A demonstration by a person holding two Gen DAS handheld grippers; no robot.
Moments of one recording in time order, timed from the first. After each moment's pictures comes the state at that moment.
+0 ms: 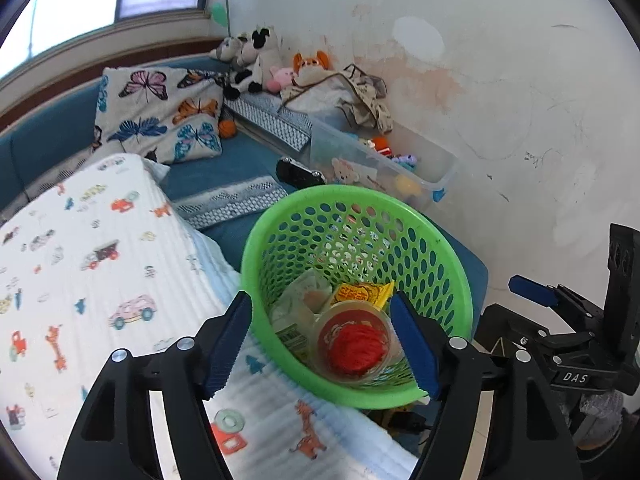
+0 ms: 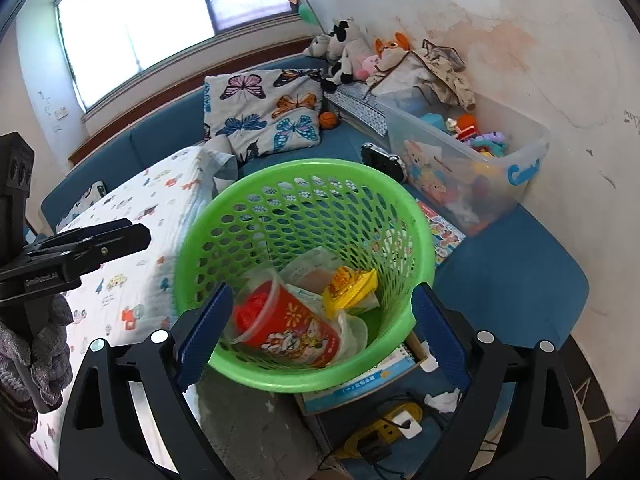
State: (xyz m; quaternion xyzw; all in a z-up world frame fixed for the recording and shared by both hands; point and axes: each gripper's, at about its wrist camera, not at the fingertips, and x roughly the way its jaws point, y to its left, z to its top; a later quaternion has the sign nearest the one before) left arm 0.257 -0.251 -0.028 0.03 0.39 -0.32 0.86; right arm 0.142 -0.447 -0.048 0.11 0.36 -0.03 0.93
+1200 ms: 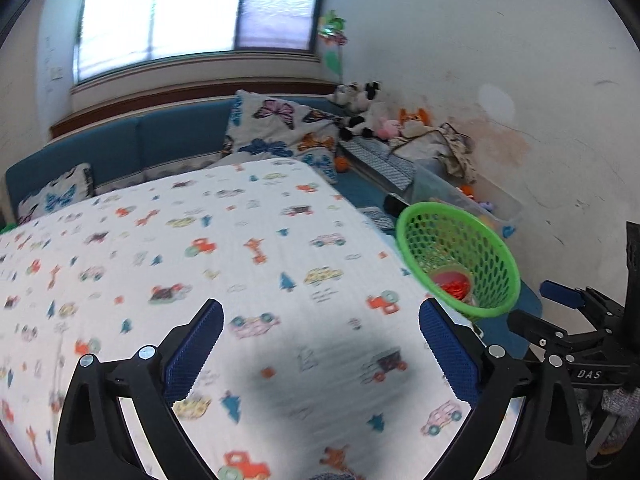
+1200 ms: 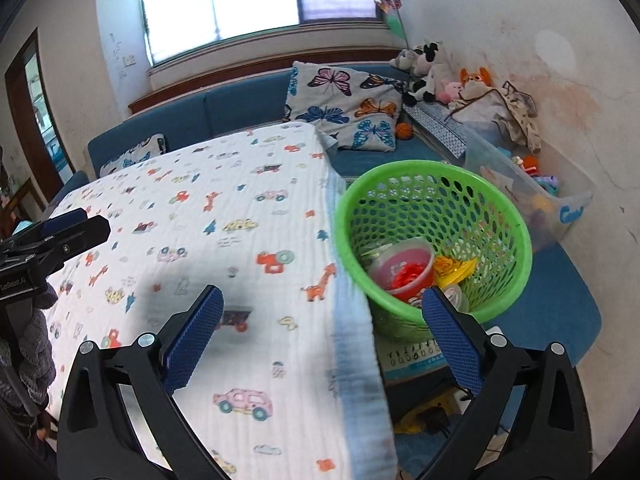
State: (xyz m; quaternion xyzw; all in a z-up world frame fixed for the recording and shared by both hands) left arm 0.126 -0.061 0.001 -0.02 0.33 -0.15 0.93; right arm 0.086 -0.288 -0.020 0.03 0.35 0.06 0.93
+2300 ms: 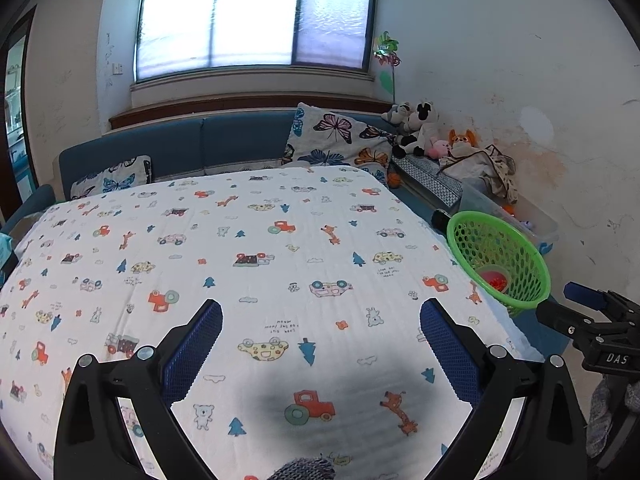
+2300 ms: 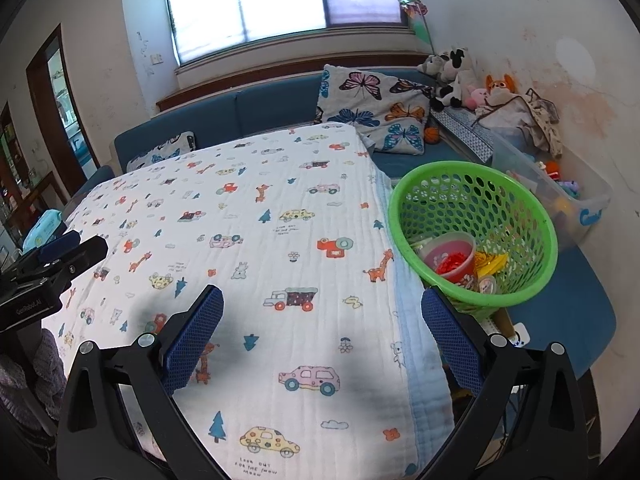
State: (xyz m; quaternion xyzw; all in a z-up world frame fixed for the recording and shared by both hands) left arm 0.056 -0.008 -0.003 -0.03 0.30 -0.06 0.95; right arm 0.054 -0.250 -0.013 0.03 0.34 0.10 0.93
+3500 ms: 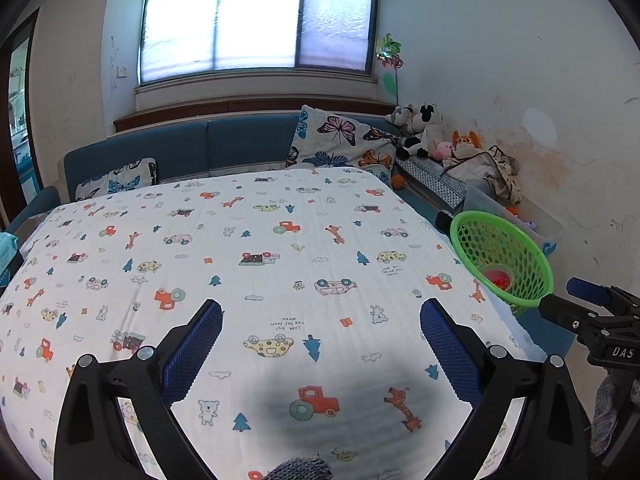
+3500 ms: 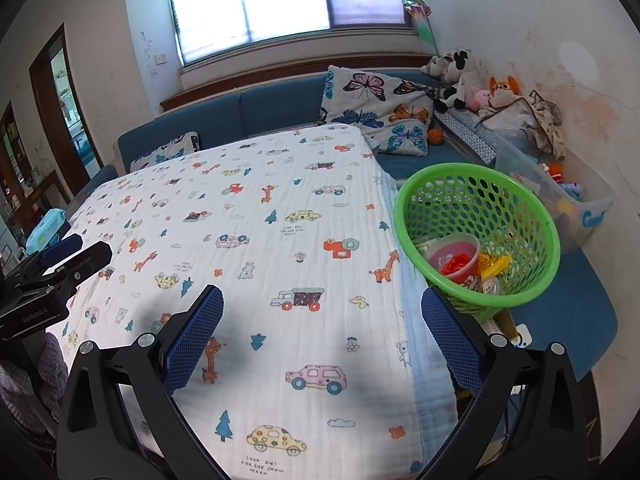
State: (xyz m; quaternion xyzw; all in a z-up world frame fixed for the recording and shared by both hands) left arm 0.049 -0.007 -0.002 -0.02 0.29 -0.05 0.95; right arm 0.050 -0.244 -0.010 0.03 0.34 0.11 0.93
